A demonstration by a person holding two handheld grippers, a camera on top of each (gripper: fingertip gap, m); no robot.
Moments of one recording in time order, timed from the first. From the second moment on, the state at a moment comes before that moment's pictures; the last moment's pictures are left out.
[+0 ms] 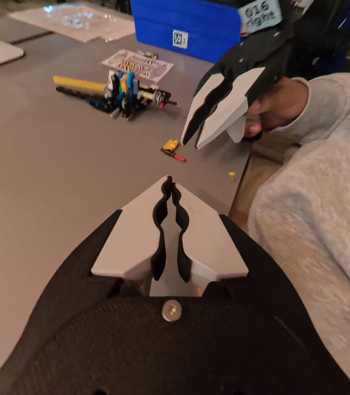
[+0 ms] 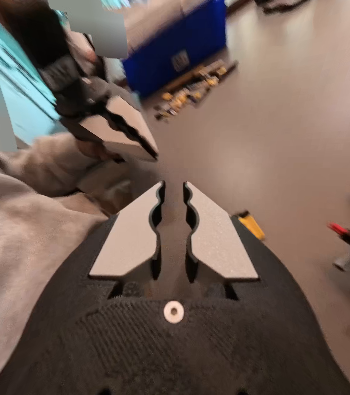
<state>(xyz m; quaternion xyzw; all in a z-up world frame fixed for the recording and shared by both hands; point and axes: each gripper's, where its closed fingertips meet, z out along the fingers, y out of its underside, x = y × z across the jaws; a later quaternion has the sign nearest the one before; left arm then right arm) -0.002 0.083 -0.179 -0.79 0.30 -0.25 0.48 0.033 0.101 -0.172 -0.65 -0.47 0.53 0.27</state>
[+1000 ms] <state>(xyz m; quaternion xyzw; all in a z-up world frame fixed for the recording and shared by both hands) 0.041 0.072 -0.184 -0.78 0.33 -0.31 0.44 0.145 0.010 -0.255 -0.70 -0.64 0.25 0.17</state>
